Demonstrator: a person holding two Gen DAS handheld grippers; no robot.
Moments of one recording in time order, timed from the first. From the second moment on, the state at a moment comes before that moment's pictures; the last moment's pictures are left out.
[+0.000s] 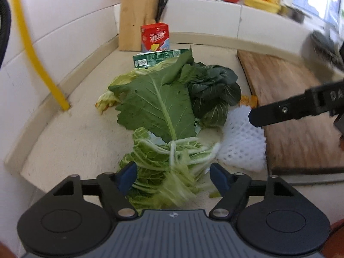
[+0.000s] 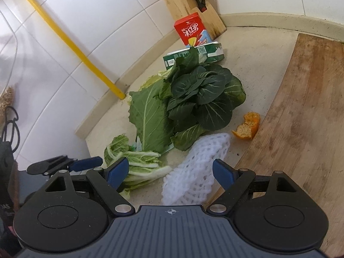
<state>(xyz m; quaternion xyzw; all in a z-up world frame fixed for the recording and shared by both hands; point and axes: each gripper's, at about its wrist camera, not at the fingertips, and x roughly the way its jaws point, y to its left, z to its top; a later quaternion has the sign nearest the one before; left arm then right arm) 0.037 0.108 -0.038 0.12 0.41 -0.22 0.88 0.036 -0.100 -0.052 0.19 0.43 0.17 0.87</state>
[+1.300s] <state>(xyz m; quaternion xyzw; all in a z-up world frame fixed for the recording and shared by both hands) 0.033 0.122 -0.002 0.23 0.34 -0.33 0.85 0.021 -0.072 -0.046 0.18 0.43 0.17 0.87</state>
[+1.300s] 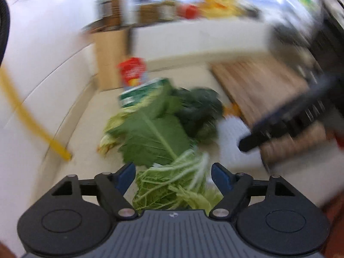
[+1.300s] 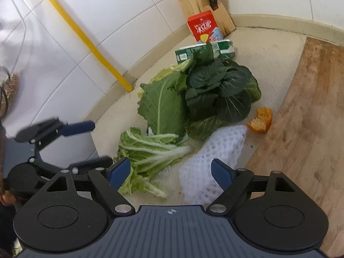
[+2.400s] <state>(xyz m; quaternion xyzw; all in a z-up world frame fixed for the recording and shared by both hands) 0.100 0.107 -0.081 0.30 0.43 -0.47 0.71 -0.008 -0.060 -0.057 0.24 0.43 0.07 0.87</state>
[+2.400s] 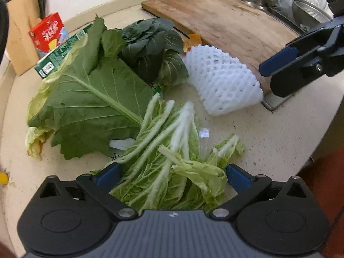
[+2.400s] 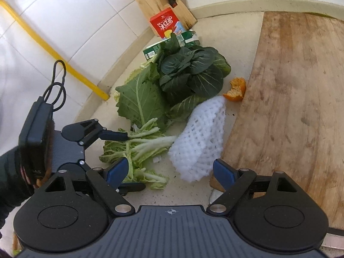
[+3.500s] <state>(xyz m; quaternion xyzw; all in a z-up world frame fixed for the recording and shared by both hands) 0.072 0.207 -0.028 -0.11 0.43 -0.33 0.83 0.040 -0.057 -0.045 0.21 0.41 0.13 0.88</state>
